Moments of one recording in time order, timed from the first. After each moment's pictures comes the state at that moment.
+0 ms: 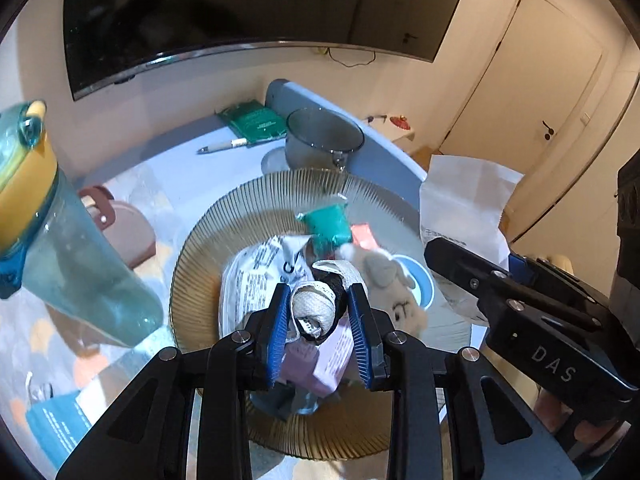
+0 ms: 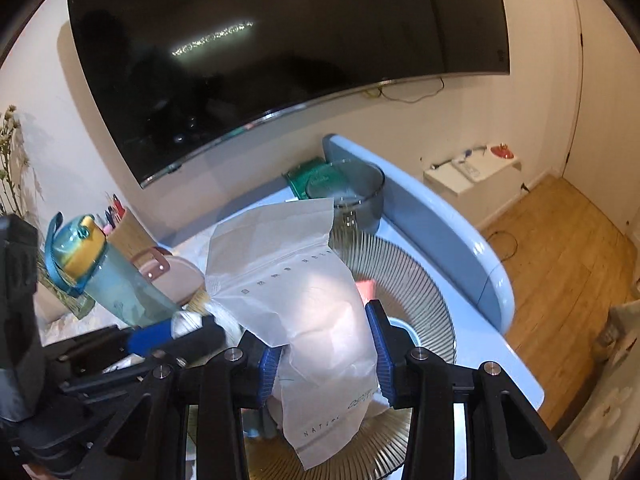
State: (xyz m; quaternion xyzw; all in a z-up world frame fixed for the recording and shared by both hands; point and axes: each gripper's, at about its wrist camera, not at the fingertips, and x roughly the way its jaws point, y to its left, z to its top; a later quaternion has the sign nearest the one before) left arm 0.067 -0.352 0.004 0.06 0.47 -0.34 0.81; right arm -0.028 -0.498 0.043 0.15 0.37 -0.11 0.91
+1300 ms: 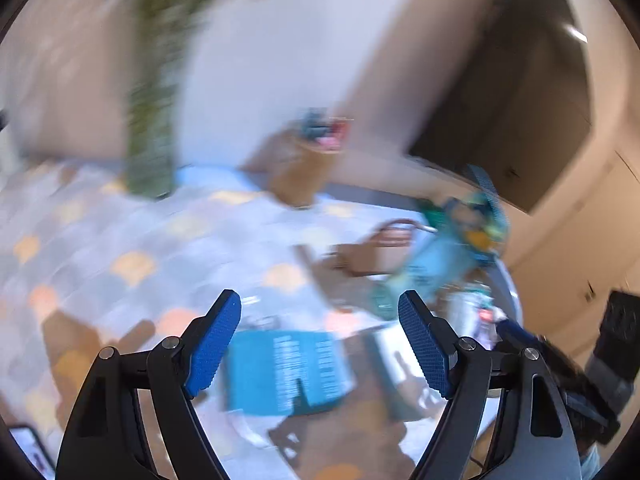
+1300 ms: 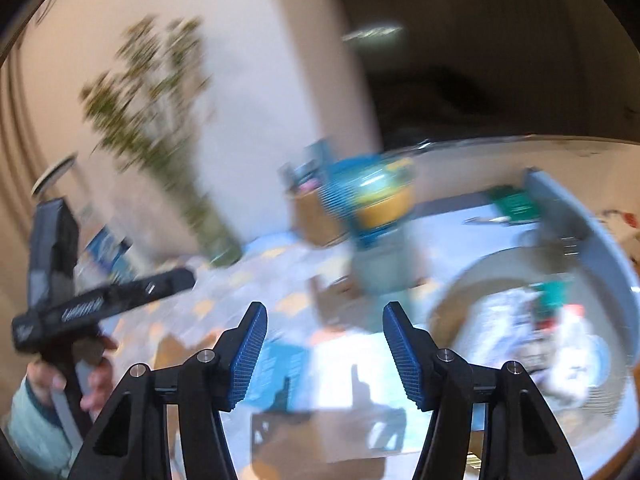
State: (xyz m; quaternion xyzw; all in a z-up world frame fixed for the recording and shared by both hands) left arm 0.064 -0.016 0.040 -0.15 0.42 -0.14 0.89; right arm -0.011 -0.276 0.071 0.08 0.35 0.16 0.92
